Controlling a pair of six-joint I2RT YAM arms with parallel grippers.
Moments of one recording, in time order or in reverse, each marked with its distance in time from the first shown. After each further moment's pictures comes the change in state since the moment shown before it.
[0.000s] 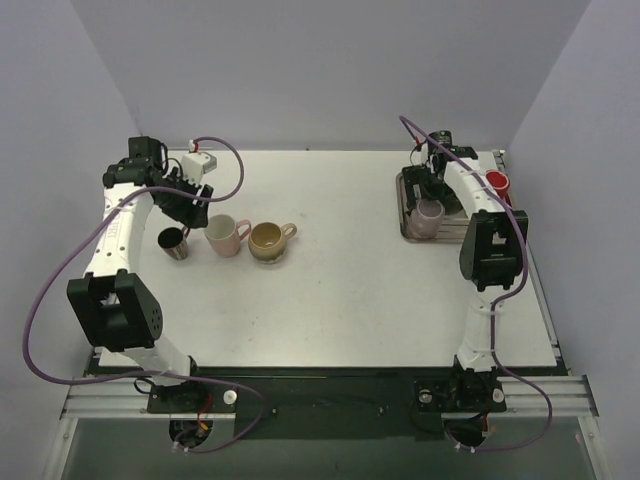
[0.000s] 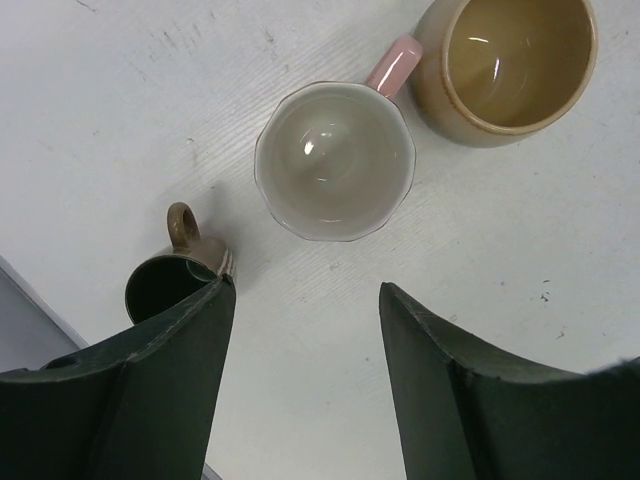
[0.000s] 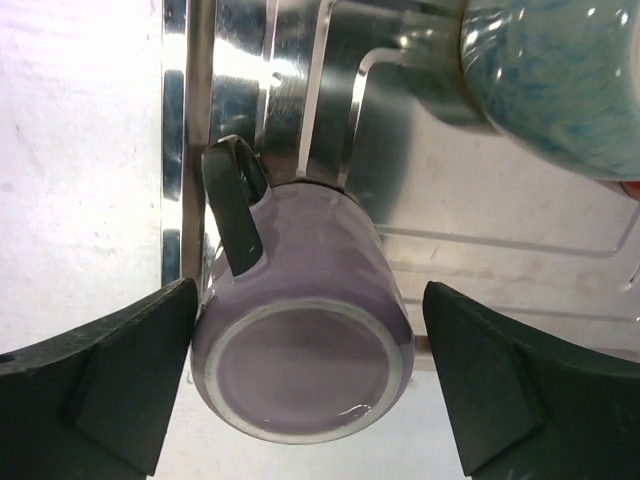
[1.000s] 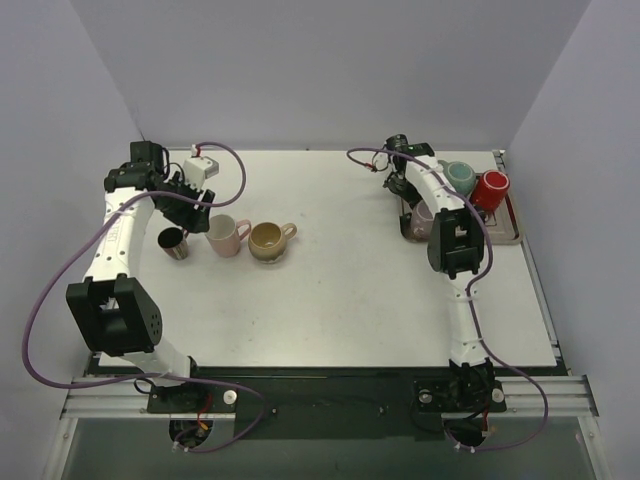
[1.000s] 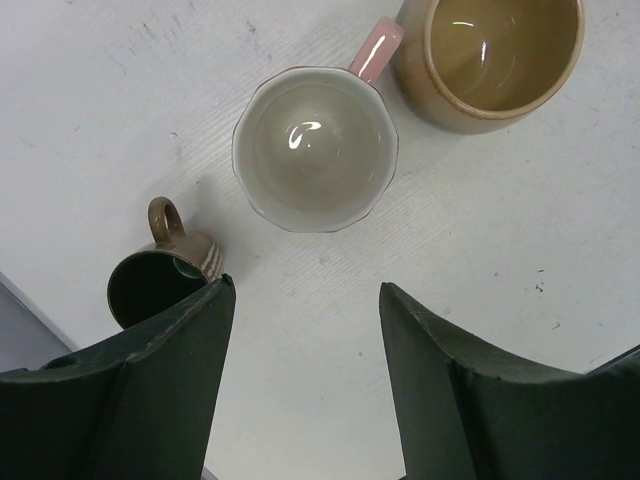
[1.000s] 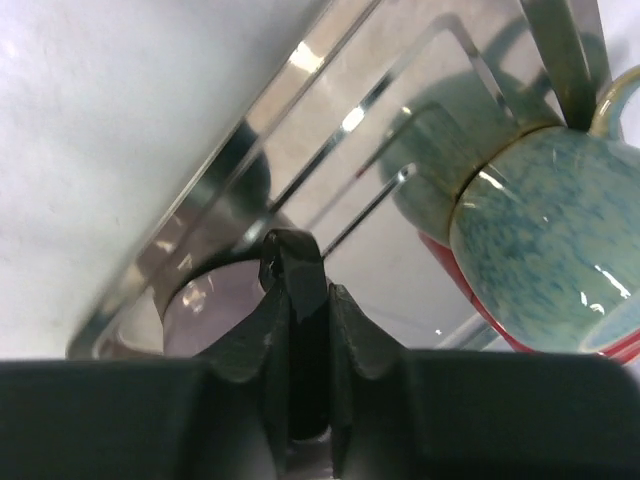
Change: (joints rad) left arm -0.005 -0.036 -0.055 0.003 0.008 0.018; right arm 0.156 0.312 0.386 -0.256 0.212 -0.489
